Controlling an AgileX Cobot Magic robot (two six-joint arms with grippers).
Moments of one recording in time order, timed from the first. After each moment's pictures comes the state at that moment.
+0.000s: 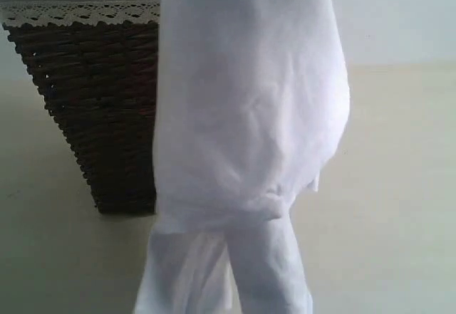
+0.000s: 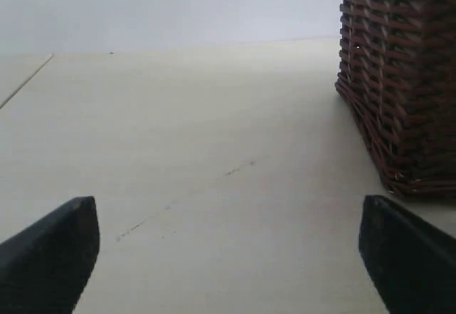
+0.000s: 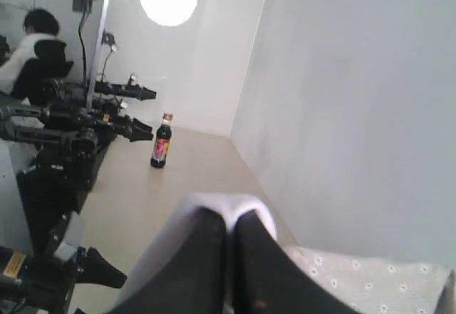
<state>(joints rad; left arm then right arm) 0.13 0.01 0.00 -0.19 0.37 0.26 0.25 1.28 -1.27 1.67 1.23 -1.75</state>
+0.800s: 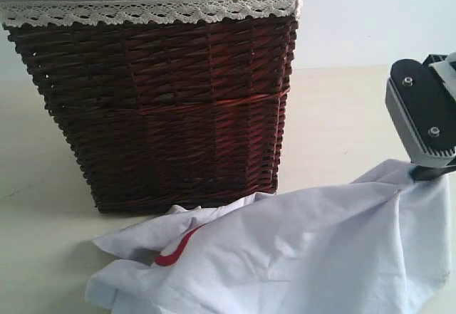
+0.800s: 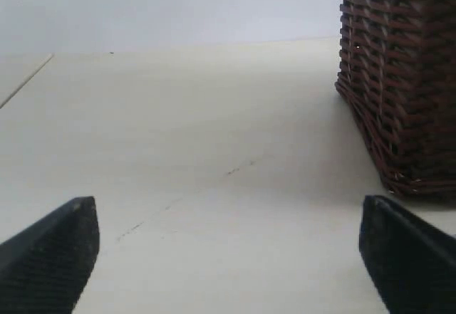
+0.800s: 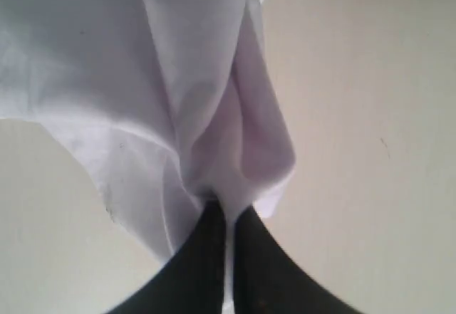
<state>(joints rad) 0.13 0.01 0.00 -0.19 0.37 0.26 0.26 1.30 -0.96 0.09 1.04 -1.41</state>
